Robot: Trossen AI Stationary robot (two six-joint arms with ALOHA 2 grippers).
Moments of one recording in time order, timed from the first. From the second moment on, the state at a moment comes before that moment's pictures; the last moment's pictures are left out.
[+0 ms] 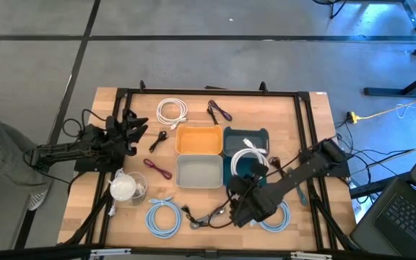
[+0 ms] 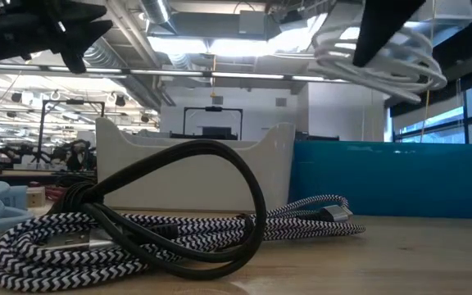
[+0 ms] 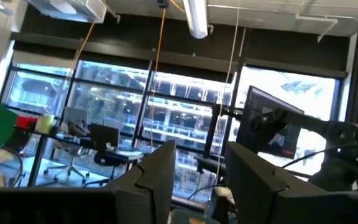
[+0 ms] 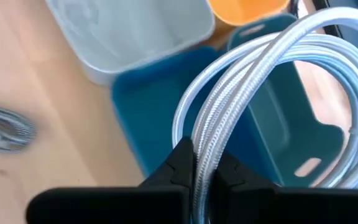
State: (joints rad) left arm 0.17 0.00 0.01 0.45 -0.13 -0.20; right arm 0.61 1.99 1.75 -1.45 0.61 1.06
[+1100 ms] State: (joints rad) left arm 0.11 0.11 0.01 0.33 0.27 -0.31; right arm 0.27 1.83 2.04 -1.27 -0.43 0.44
